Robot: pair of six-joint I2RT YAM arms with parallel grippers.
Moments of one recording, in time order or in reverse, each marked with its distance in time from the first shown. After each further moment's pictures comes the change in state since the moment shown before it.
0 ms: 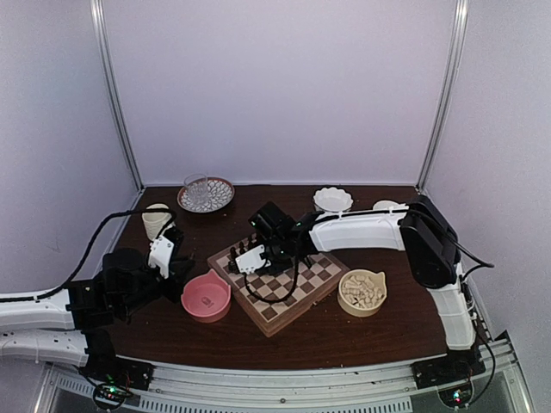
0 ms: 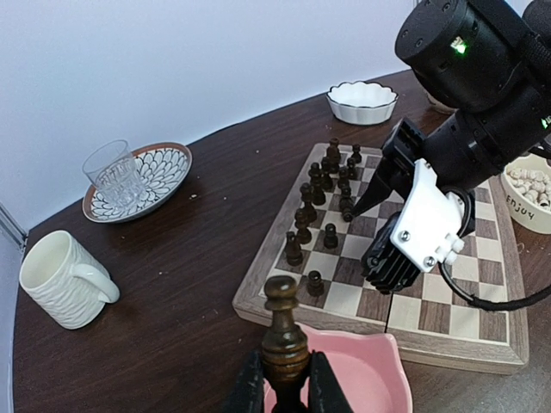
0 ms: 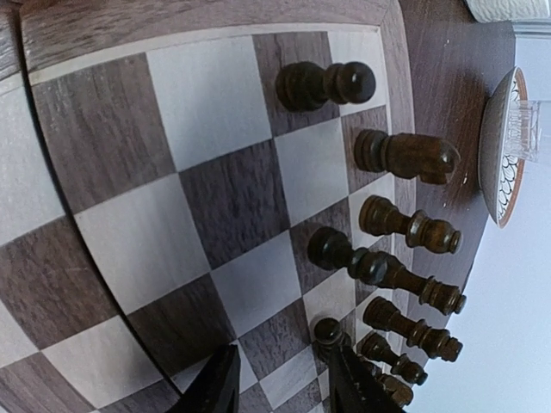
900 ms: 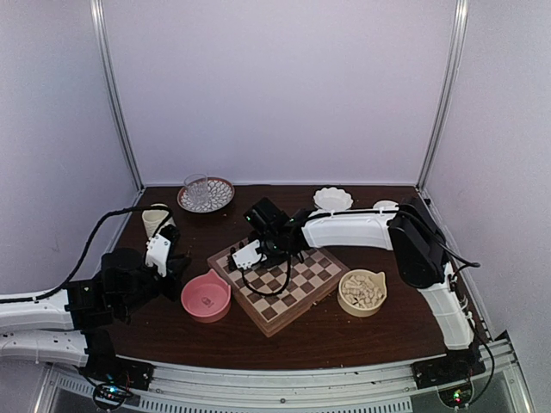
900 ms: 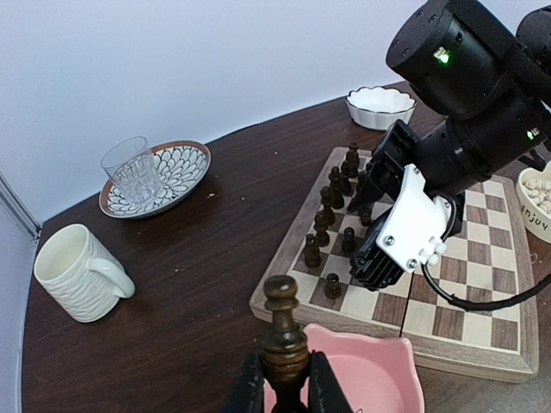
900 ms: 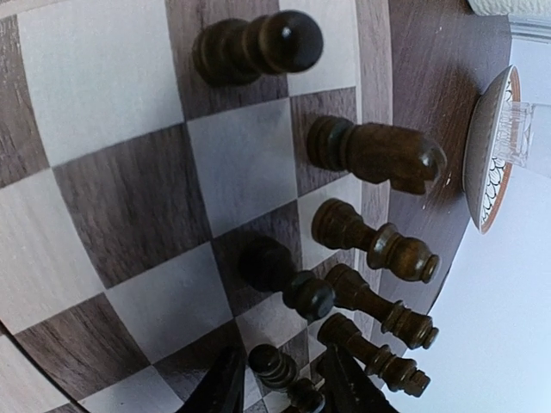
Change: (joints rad) left arm 0.002 -0.014 0.000 -0.008 -0.053 -0.015; right arm -0.018 0.098 0.141 -0.021 0.050 -0.095
